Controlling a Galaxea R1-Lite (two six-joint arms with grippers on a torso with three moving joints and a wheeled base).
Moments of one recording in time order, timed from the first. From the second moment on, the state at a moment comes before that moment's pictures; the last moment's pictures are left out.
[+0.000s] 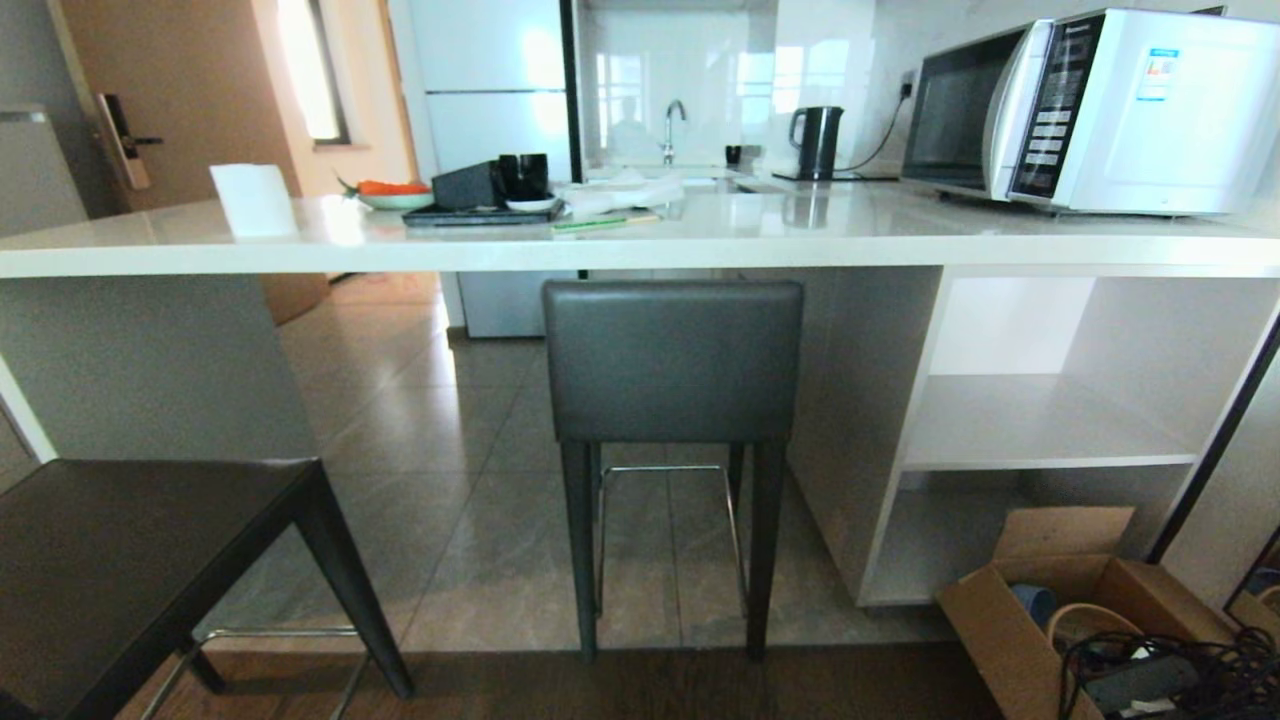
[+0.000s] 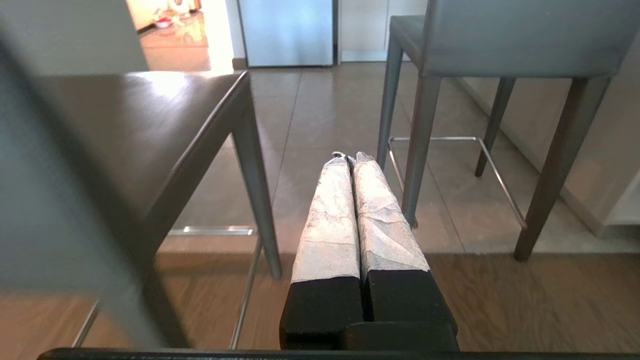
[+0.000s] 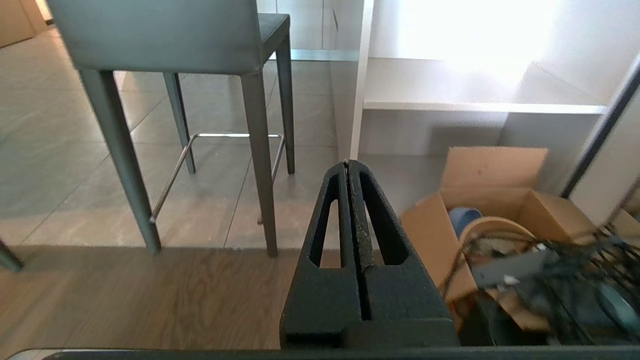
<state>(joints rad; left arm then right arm) 0.00 0.00 0.00 -0.01 0.00 0.03 0.00 0.00 0.00 0.00 0.03 -0.04</state>
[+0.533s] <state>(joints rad) 0.00 0.00 0.00 -0.01 0.00 0.03 0.00 0.00 0.00 0.00 0.01 -0.03</state>
